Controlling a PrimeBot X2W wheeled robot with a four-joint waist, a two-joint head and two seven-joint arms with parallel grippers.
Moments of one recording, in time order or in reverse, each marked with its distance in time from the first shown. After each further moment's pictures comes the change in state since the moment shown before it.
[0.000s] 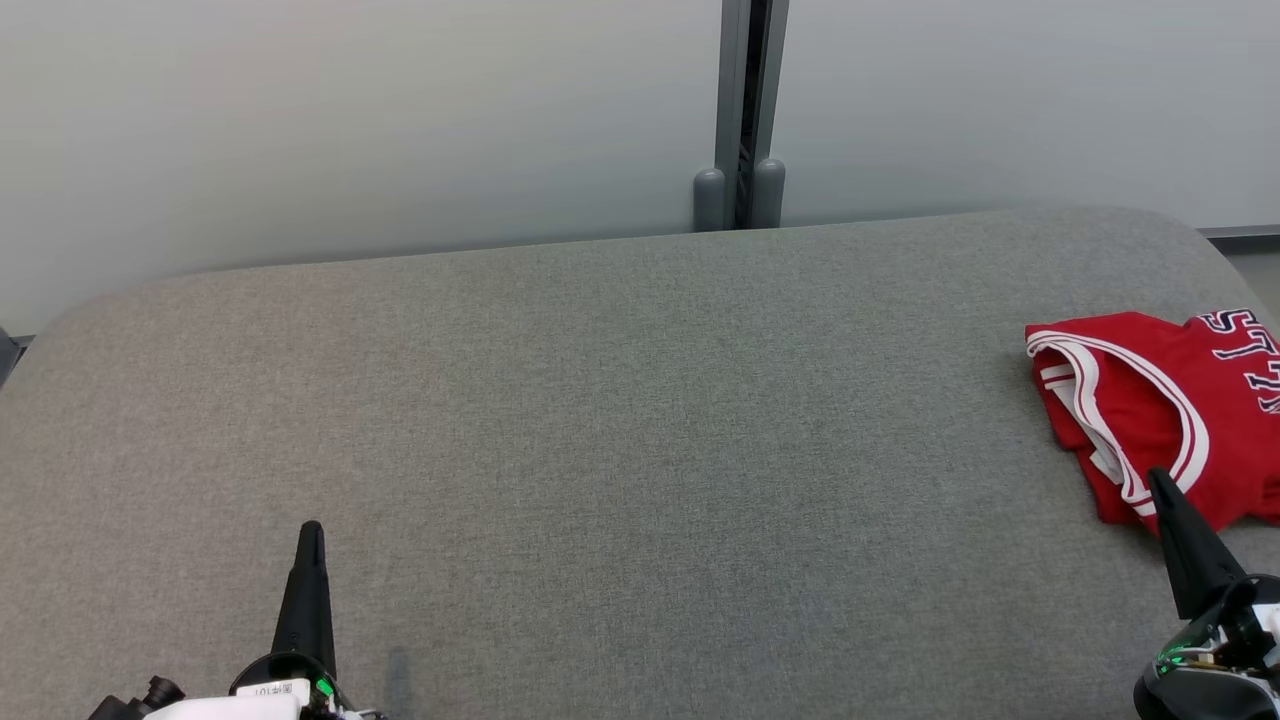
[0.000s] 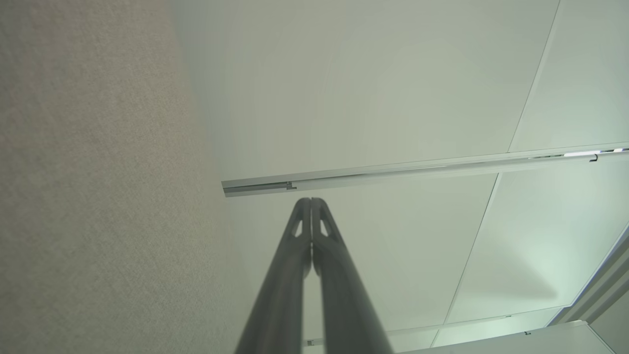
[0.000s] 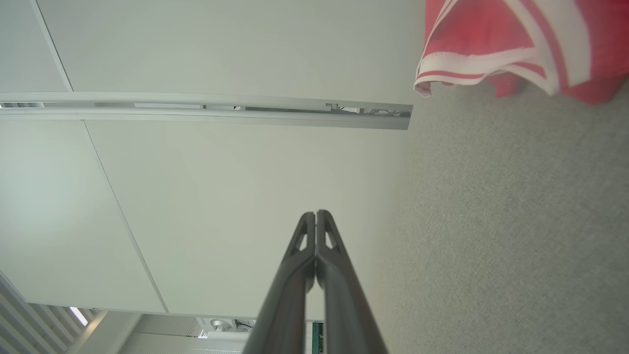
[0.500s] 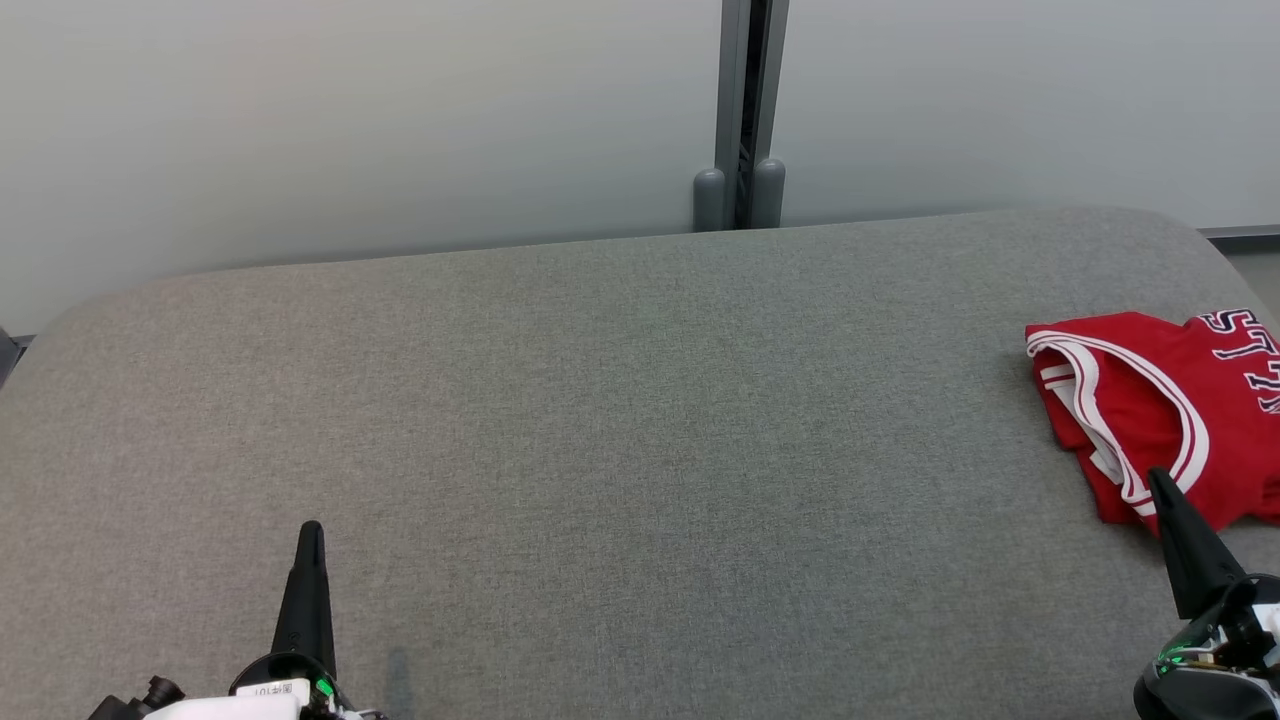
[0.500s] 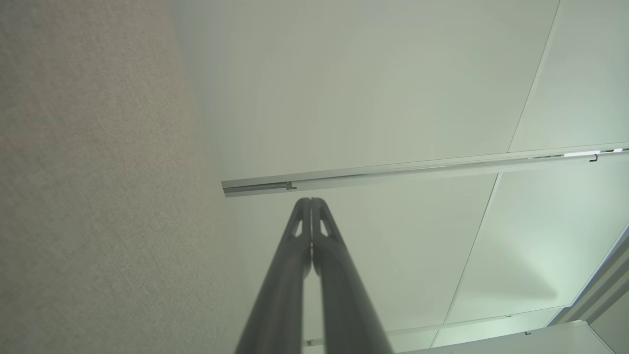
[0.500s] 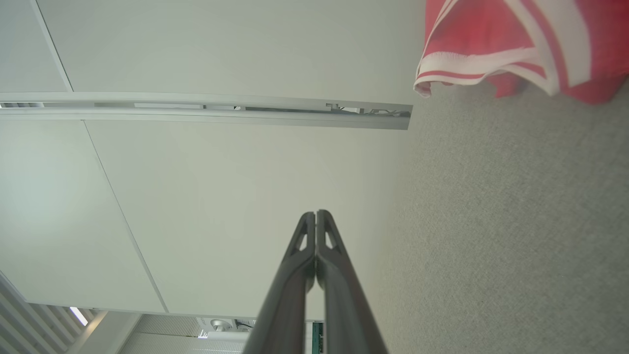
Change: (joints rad) left arm 0.000 0.000 0.000 0.000 -0.001 0.000 0.000; right arm 0.000 0.000 0.000 0.000 0.000 0.000 0.000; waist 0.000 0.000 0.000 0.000
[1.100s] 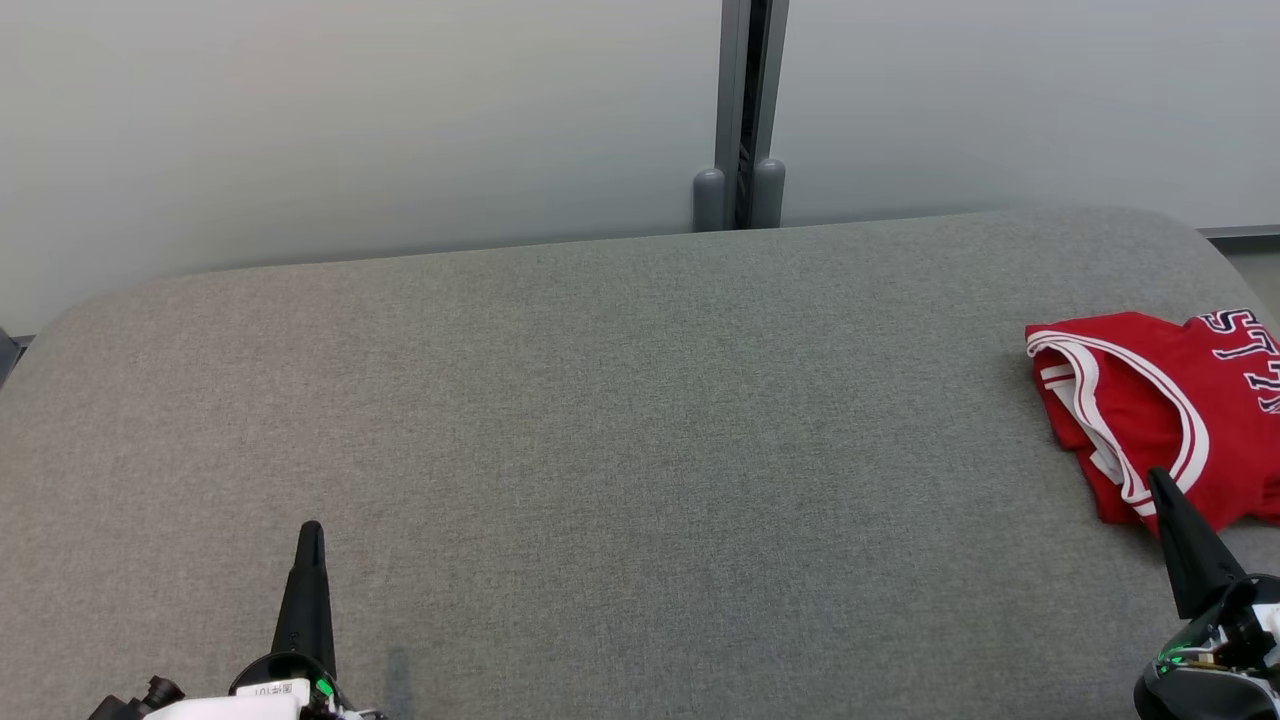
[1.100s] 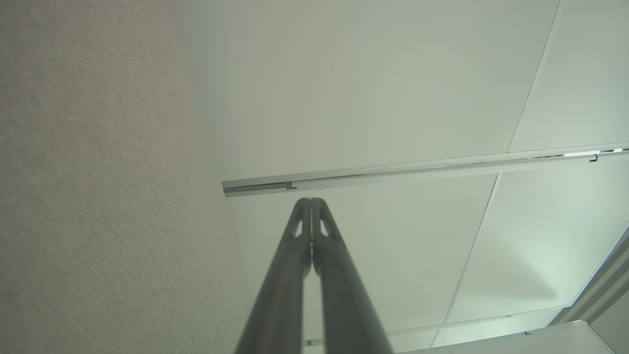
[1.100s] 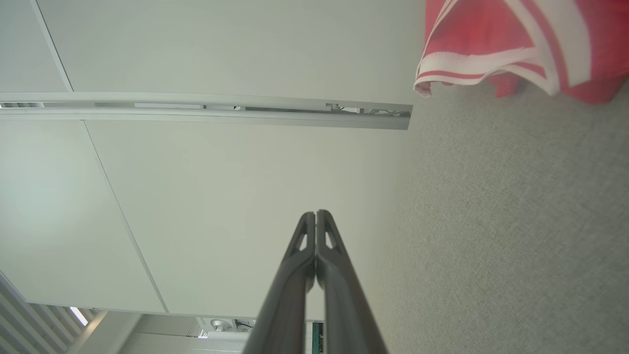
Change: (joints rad) left arm 0.000 0.000 0.000 0.000 0.000 0.000 0.000; right arm 0.000 0.000 0.000 0.000 0.000 0.000 0.000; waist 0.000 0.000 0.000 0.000
